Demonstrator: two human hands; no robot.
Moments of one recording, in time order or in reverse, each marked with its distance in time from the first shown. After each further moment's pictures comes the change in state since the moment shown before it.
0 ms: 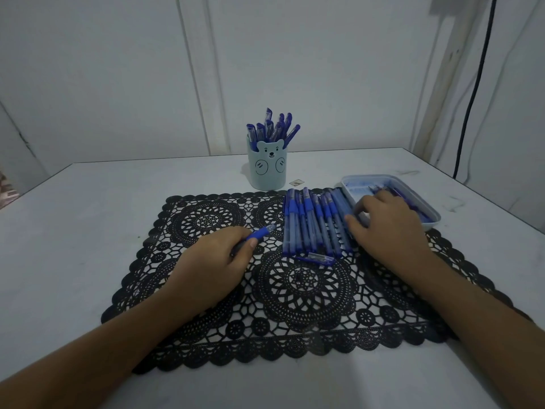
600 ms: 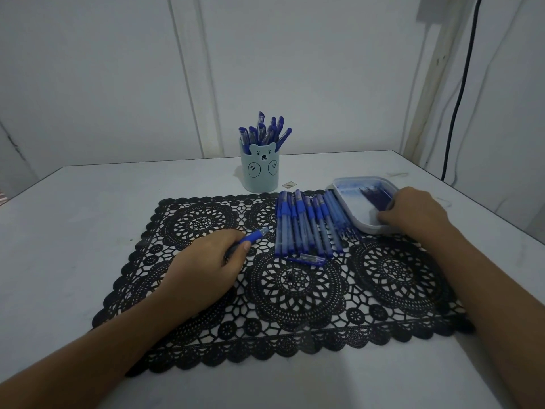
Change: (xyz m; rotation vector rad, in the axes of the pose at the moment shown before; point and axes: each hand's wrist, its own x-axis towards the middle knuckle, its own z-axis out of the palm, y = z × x) left_hand -0.001 0.001 0.001 0.043 -0.002 0.020; right_hand 0.043 0.059 -0.005 -0.079 -0.271 0.393
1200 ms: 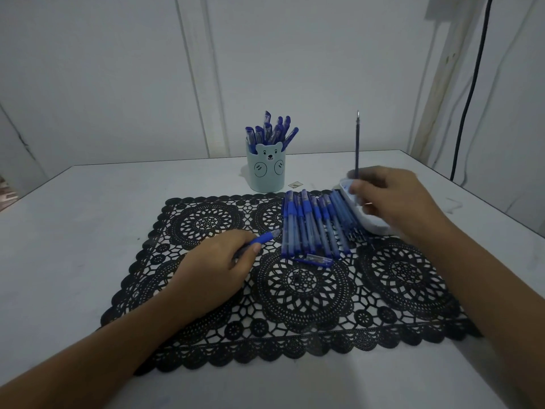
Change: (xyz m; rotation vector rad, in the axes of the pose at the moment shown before) left_hand 0.000 -0.002 0.002 -0.040 -0.023 0.055; right_hand -0.049 -0.053 -0.029 1.011 -0.133 -0.234
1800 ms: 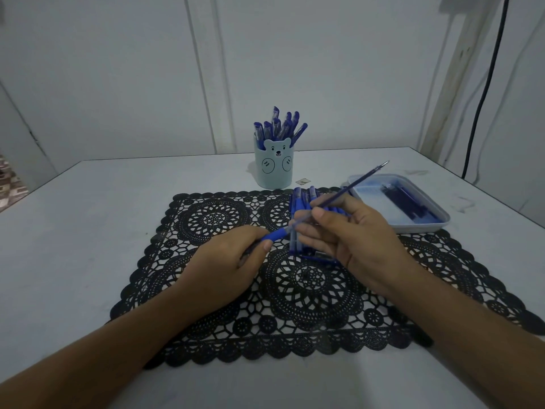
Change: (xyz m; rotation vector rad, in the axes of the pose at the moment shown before) left_hand -0.002 -0.001 0.000 -0.010 0.090 0.257; right_hand -0.053 -0.007 0.058 0.745 -0.309 0.164
